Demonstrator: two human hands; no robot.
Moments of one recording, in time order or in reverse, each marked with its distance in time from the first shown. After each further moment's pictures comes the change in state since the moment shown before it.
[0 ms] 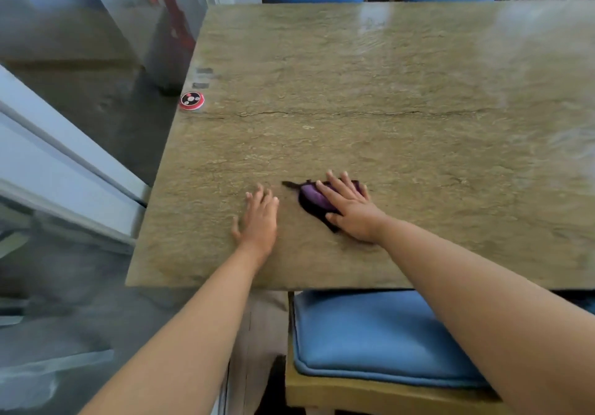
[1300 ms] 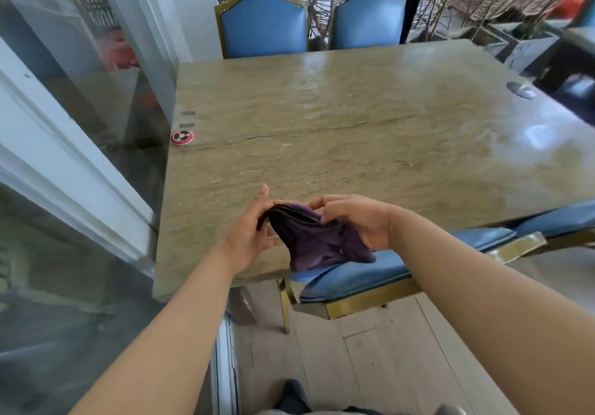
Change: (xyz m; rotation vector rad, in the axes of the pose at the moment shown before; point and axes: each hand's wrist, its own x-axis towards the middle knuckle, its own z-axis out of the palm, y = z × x) left_hand -0.074 0.000 -0.075 -0.822 -0.645 0.135; right_hand -0.139 -0.108 -0.042 1.364 -0.226 0.192
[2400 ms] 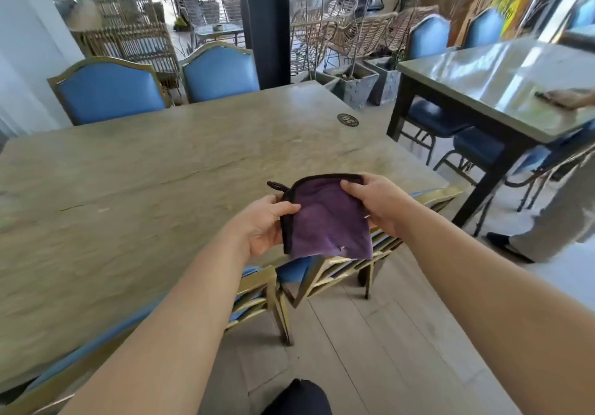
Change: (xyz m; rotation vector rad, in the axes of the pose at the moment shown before) left_hand 0.138 0.005 0.440 0.080 -0.114 -0.107; right_hand -0.294 0.023 -0.339 -0.050 0.822 -0.295
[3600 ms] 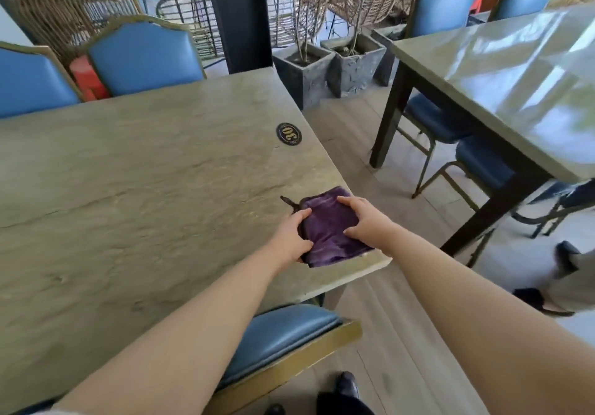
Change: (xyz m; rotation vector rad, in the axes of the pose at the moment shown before) left_hand 0.362 -0.016 0.239 0.656 0.212 0.021; right_hand 0.312 0.069 -0.294 -0.718 -0.201 -0.083
